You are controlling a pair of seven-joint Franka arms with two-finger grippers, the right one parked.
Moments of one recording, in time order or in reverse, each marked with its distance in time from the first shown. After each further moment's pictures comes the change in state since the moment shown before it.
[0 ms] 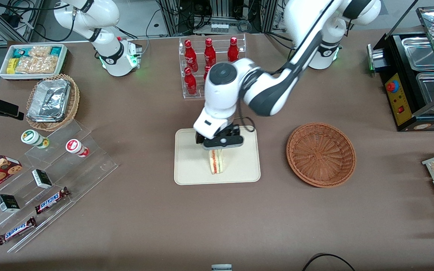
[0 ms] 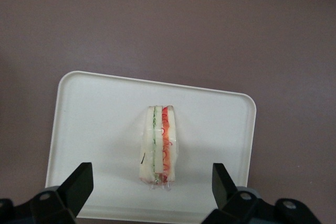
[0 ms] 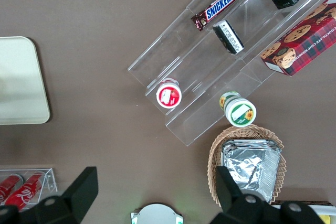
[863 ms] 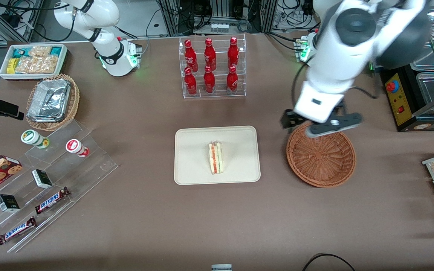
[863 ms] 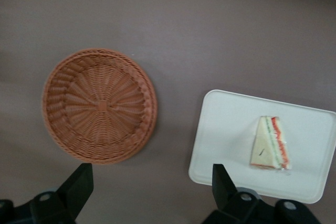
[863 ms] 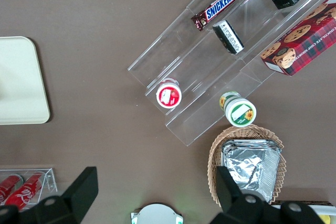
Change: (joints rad) arm 0.350 -0.385 0.013 -0.112 -0.117 -0.416 0.392
